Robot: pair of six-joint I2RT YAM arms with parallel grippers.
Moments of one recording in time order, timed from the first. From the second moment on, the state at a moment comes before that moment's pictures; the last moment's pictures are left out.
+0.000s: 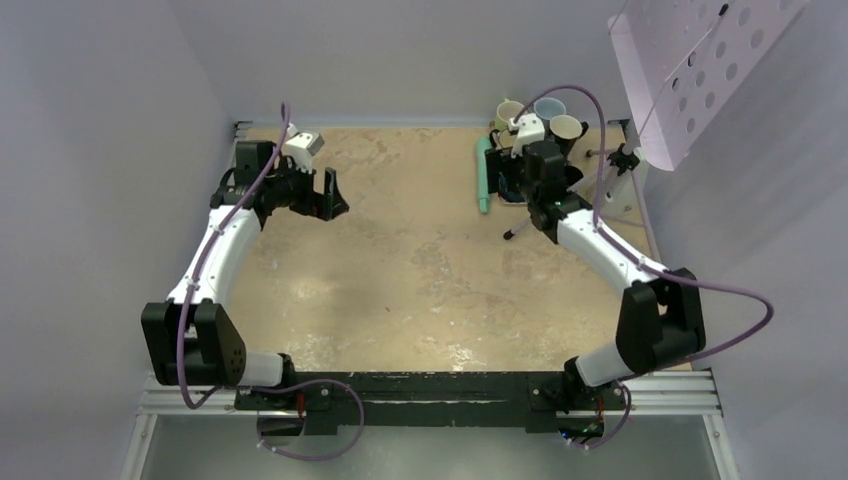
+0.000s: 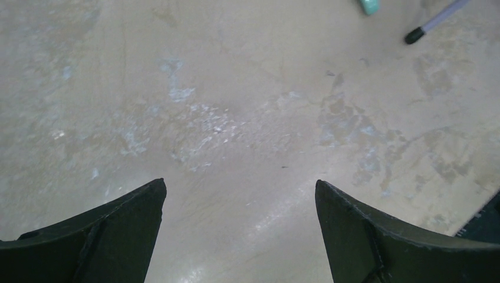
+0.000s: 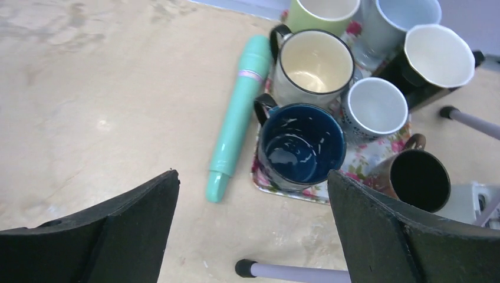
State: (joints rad) left arm 0.00 1.41 1.23 -0.59 0.62 0.15; right arm 0.32 1.54 1.15 -0.02 0.21 0.00
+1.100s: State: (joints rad) left arm 0.00 0.66 0.31 0.06 -0.05 -0.11; right arm 0.31 0.55 0.09 0.80 0.21 -0.15
